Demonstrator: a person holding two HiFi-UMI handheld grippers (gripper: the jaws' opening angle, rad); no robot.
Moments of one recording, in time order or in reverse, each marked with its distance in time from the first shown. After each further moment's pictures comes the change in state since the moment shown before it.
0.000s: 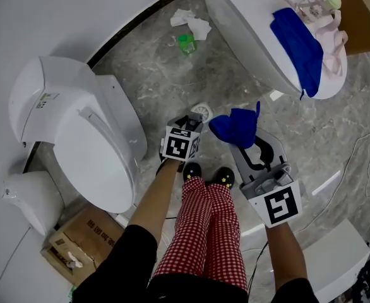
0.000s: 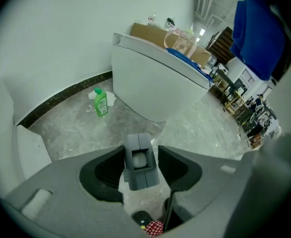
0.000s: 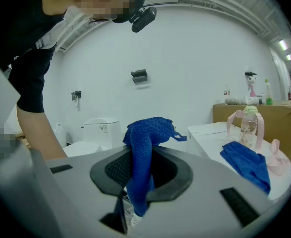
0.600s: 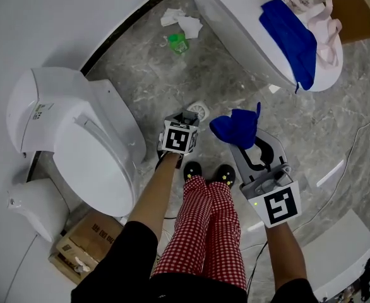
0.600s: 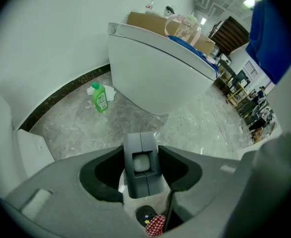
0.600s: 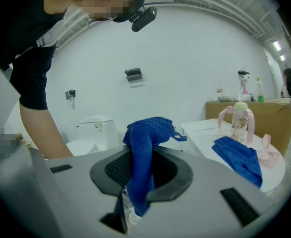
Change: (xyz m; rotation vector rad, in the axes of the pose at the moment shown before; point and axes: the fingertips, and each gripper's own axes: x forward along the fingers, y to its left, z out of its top) left arm 0.021 0.004 0.000 0.031 0.107 0.030; right arm -0.013 -0.016 -0.013 0.029 0.011 -0.058
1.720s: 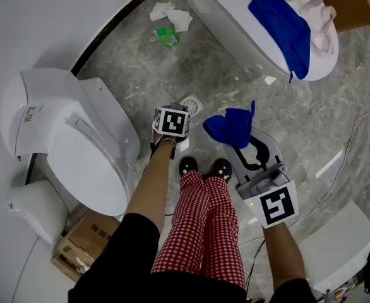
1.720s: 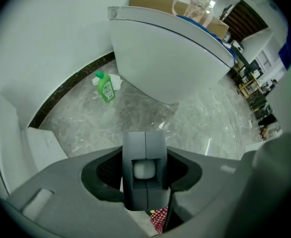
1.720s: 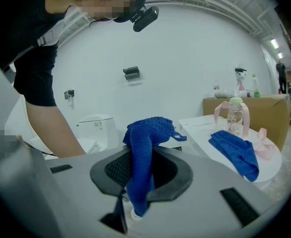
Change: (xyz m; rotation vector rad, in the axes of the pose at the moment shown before) left arm 0.020 0.020 -0.003 0.008 0.142 0.110; right arm -0.015 -0.001 -0.020 0.024 0.032 -0.014
